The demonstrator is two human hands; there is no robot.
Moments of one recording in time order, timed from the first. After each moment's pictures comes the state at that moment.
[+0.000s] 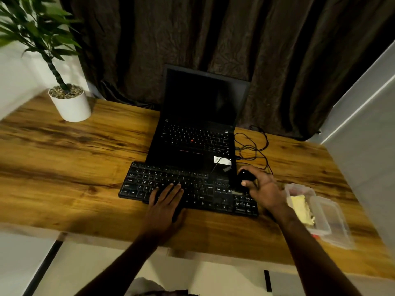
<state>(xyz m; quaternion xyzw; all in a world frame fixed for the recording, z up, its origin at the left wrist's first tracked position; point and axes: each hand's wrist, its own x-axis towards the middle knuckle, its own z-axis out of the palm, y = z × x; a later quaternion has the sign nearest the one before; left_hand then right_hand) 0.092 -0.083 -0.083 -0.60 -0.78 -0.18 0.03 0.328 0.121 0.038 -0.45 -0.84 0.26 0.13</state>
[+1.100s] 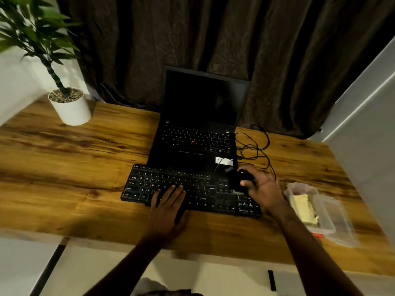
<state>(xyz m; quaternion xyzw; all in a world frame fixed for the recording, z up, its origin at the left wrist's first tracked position) 0.092 -0.084 -0.081 -0.60 -0.78 -0.19 0.01 0.320 0.124 0.031 -0.43 -0.86 0.23 0.13</state>
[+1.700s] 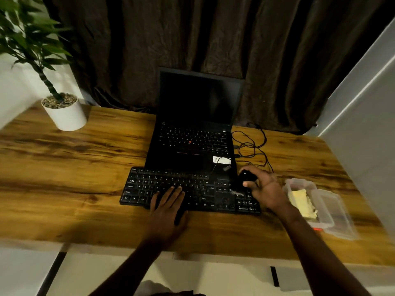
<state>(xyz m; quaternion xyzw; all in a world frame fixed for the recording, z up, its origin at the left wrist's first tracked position) 0.090 -0.085 -0.084 -0.60 -0.78 -0.18 0.00 0.333 0.122 0.028 -0.44 -0.85 0.26 0.13</state>
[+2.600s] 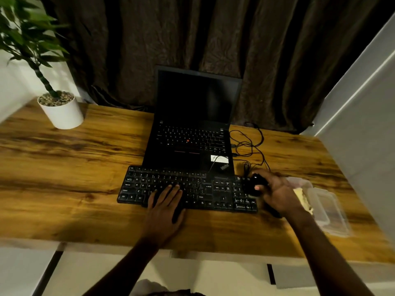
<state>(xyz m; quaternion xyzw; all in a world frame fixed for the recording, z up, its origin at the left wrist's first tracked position) 0.089 -0.083 -0.085 -0.60 -0.78 -0.18 0.01 0.371 0.121 0.033 -0.48 -0.85 0.20 0.11</state>
